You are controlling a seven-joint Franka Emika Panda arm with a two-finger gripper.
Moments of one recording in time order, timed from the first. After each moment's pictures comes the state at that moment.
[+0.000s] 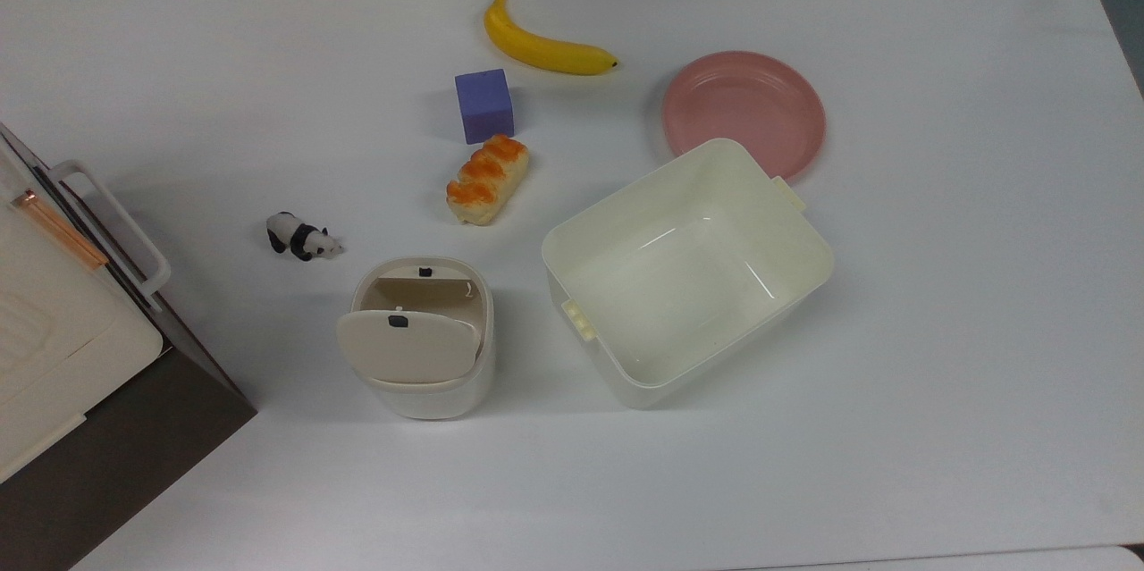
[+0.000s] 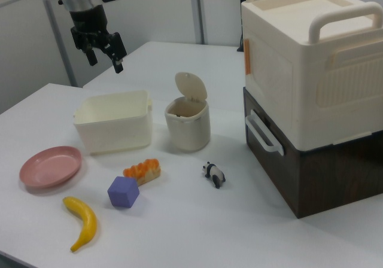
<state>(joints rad) 0.11 0.03 -0.07 -1.48 0.03 1.65 0.13</state>
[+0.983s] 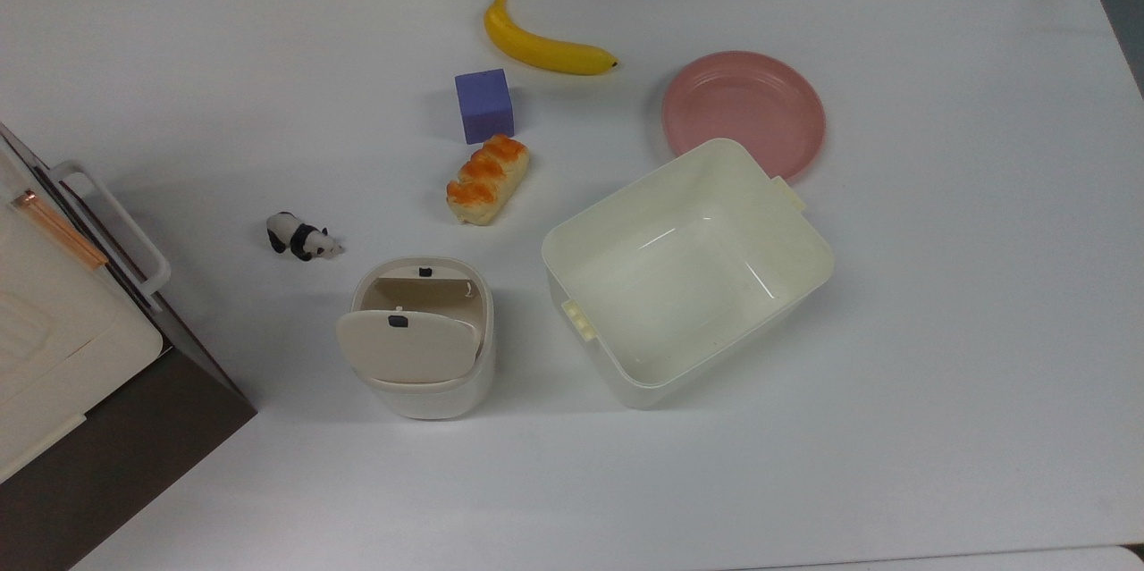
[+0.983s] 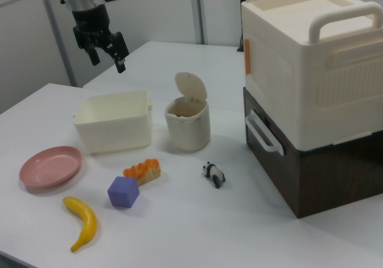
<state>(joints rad) 0.11 0.03 -0.08 -1.48 0.03 1.65 0.13</state>
